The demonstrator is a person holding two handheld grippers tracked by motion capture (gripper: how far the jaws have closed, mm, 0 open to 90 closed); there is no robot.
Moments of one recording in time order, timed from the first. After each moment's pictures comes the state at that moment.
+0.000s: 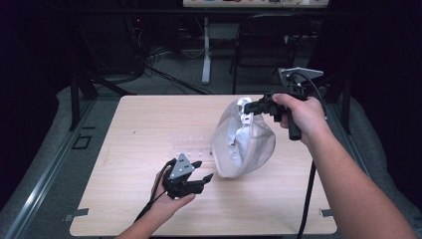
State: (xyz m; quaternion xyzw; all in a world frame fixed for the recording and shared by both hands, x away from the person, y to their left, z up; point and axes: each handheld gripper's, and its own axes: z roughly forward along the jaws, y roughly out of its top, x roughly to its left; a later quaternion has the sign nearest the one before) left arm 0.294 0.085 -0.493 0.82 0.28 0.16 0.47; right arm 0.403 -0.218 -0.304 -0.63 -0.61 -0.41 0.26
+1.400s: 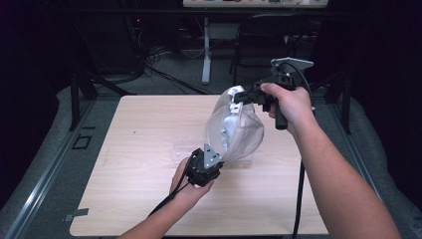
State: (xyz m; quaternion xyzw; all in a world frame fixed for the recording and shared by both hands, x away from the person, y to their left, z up) left arm 0.313 0.033 -0.477 0.84 0.29 0.23 0.39; right arm 0.420 -0.195 -0.291 -0.63 -0.60 -0.42 0.25
